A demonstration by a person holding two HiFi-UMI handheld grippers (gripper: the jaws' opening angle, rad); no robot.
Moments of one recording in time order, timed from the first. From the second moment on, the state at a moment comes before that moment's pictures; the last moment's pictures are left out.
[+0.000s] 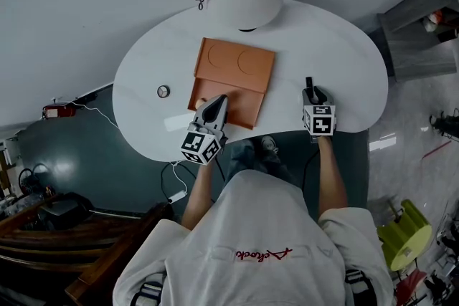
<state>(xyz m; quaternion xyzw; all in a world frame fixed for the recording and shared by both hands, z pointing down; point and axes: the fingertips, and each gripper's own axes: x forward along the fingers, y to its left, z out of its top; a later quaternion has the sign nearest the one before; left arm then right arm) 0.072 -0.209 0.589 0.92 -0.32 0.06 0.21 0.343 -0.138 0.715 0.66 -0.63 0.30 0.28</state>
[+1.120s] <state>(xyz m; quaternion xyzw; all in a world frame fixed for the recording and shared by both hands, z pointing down) 0.033 -0.198 0.556 0.91 -0.37 0.03 0.18 0.280 -0.193 0.610 0.64 -0.72 0.19 0.20</state>
